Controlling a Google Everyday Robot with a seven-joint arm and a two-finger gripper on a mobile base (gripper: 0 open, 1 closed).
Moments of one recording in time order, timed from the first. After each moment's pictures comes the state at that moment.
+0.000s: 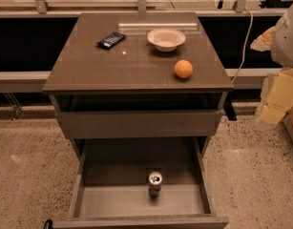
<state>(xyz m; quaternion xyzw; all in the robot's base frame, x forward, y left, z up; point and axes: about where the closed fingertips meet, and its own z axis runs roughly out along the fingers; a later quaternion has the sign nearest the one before) 0.438 -0.216 0.977 -0.60 0.78 -0.04 0.16</state>
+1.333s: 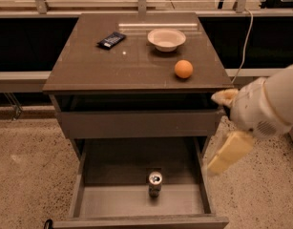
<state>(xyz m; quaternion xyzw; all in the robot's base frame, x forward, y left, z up) 0.410 -0.146 0.875 -0.57 0.77 0.12 0.26</state>
